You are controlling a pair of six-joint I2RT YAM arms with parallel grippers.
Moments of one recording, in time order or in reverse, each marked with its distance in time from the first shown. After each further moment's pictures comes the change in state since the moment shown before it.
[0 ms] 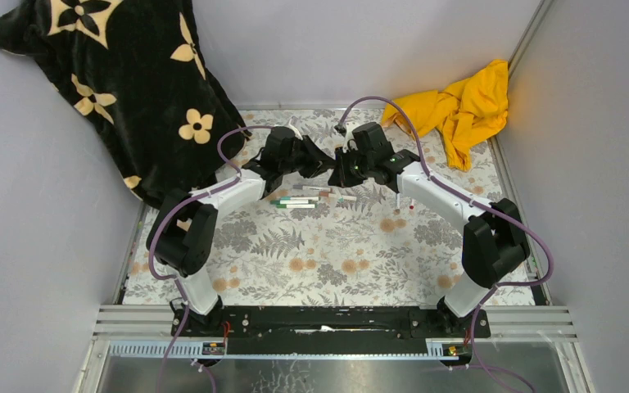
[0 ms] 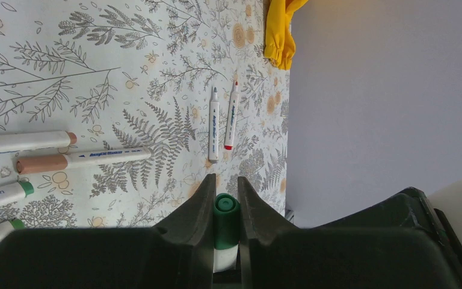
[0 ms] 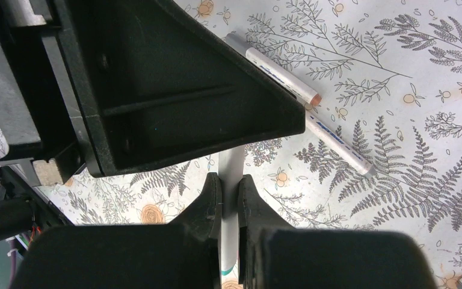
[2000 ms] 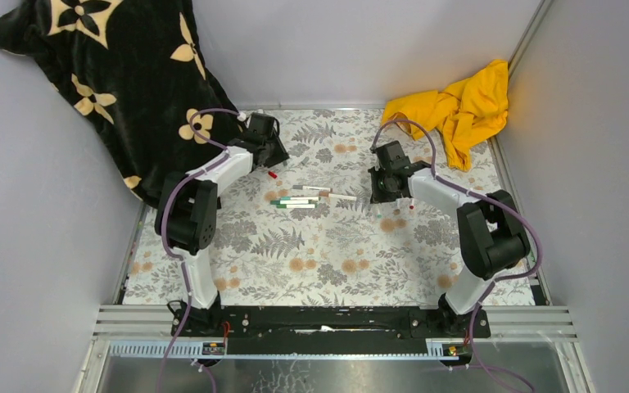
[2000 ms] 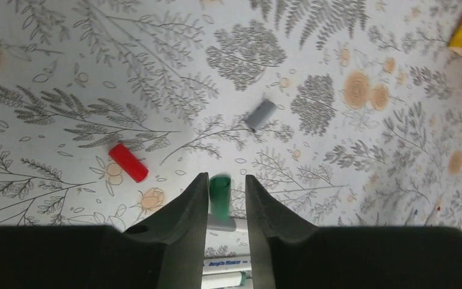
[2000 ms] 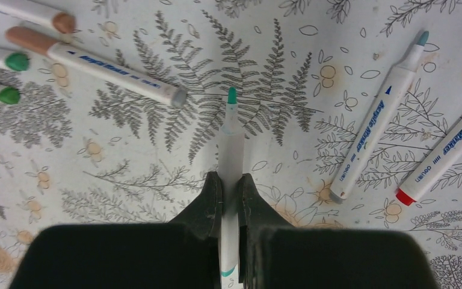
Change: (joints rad) left arm 0.201 0.154 0.230 -0.407 -0.378 0.378; right arm -0.166 0.021 -0.214 -0.040 0.220 -0.030
